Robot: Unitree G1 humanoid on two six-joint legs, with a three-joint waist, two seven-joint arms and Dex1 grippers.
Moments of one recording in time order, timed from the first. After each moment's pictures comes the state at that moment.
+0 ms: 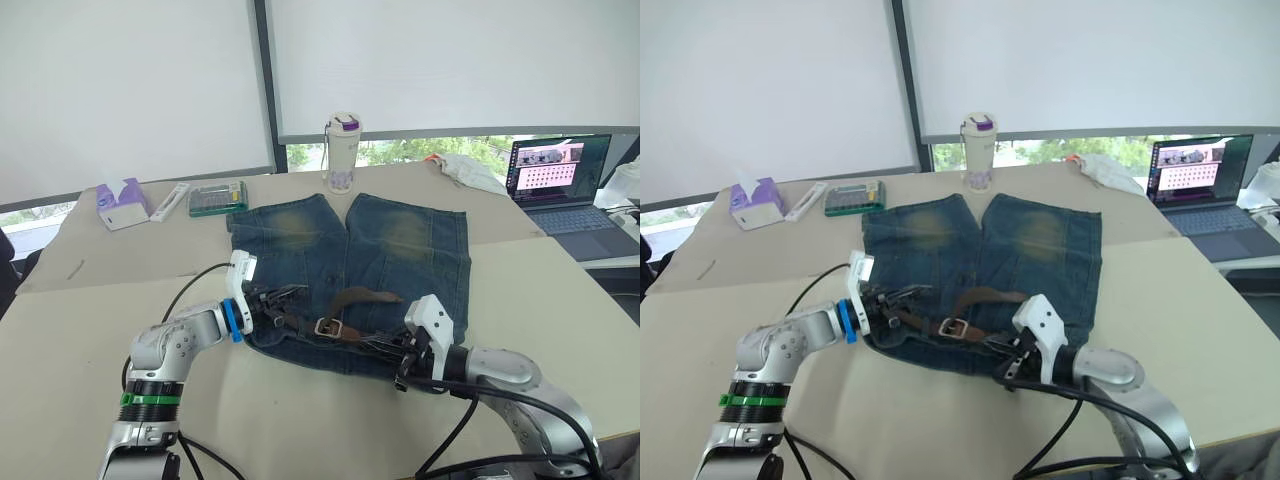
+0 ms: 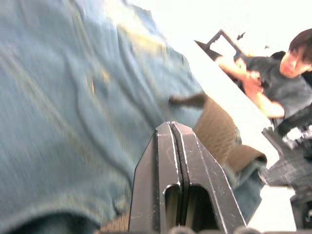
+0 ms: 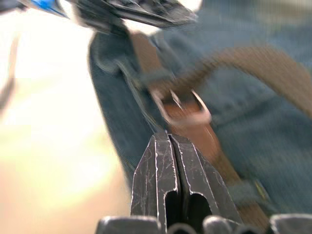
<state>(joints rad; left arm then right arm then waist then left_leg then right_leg) -0.46 0.36 0.10 0.04 -0.70 0.87 -0.72 -0.06 -0.48 0.04 -0.61 0.40 0.74 0.75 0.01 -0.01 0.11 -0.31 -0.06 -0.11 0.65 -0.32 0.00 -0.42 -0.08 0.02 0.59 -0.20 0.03</state>
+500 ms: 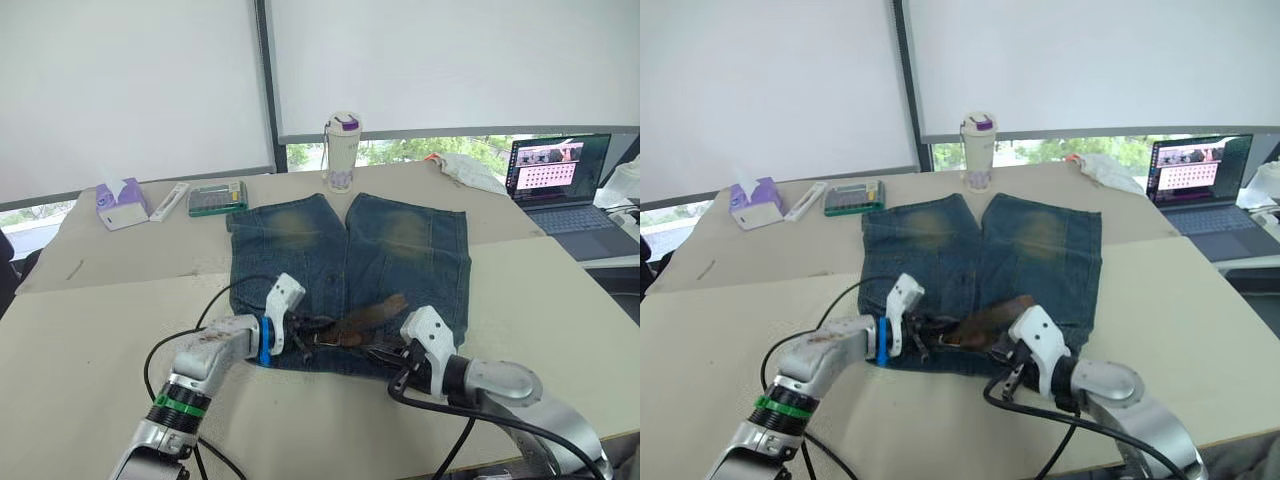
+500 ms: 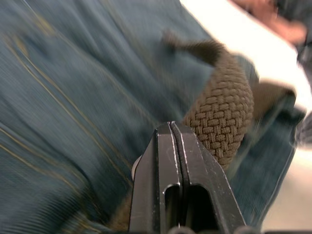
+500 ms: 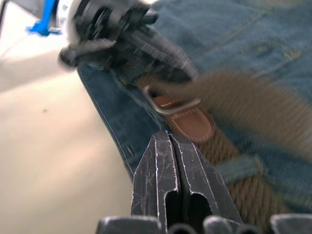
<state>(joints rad) -0.42 0.36 -0.24 0.07 -0.41 0.62 -0.80 -0.01 -0.56 0.11 -0.65 0.36 0.75 0.61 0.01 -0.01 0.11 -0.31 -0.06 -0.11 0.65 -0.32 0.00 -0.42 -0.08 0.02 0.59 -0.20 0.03</state>
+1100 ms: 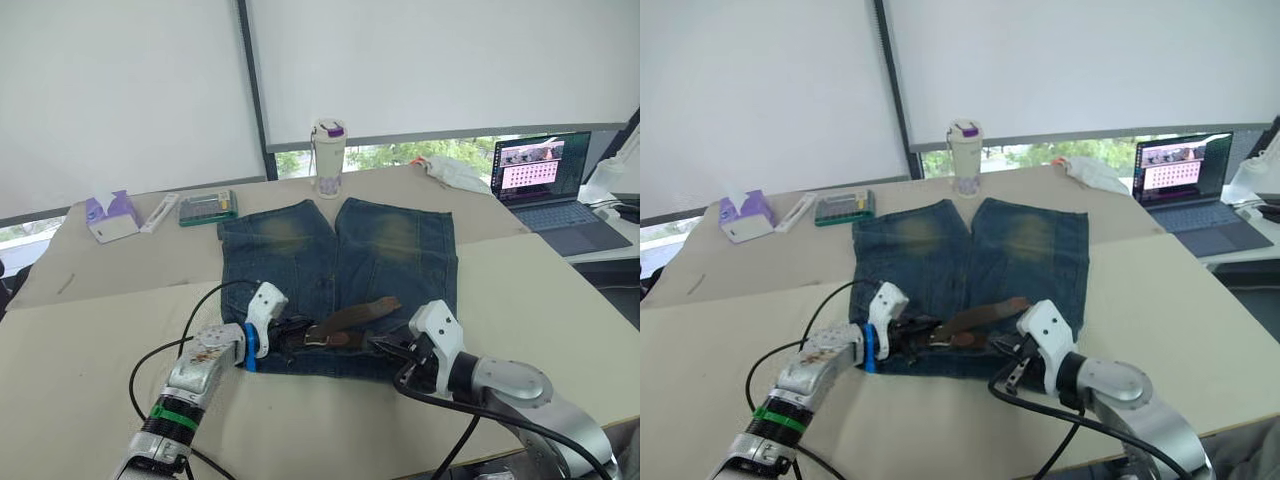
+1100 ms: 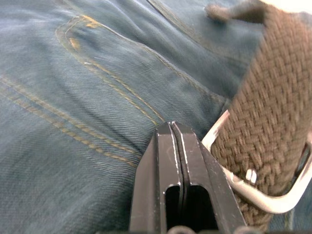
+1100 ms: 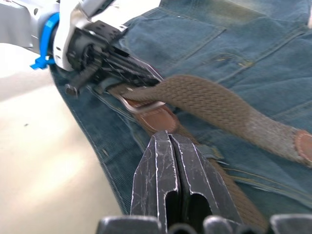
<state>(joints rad) -0.36 0.36 -0.07 0.20 -0.40 0.48 -0.77 -0.01 -0.57 0.06 -0.68 0.40 0.75 0.58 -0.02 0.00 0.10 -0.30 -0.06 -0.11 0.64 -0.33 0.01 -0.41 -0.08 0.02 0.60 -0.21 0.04</state>
